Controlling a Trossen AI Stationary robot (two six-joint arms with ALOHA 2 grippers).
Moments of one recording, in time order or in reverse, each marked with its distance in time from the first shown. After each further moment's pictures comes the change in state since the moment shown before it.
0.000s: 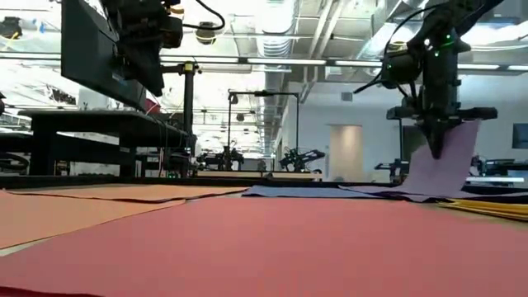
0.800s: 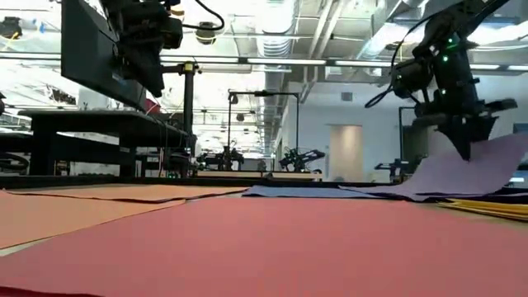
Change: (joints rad) left arm 0.002 0.000 0.000 -0.004 -0.009 -0.003; right arm -0.067 0.000 0.023 -0.210 0.137 -0.271
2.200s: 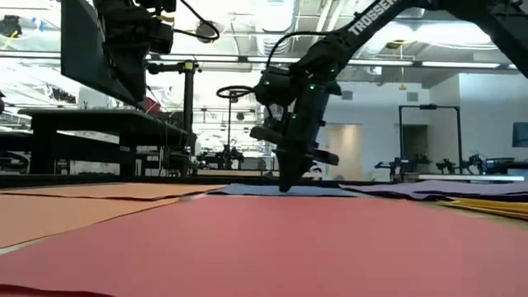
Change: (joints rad) left arm 0.021 0.000 0.000 -0.134 -0.002 0.046; right arm 0.516 0.851 0.613 0.651 -0.266 0.052
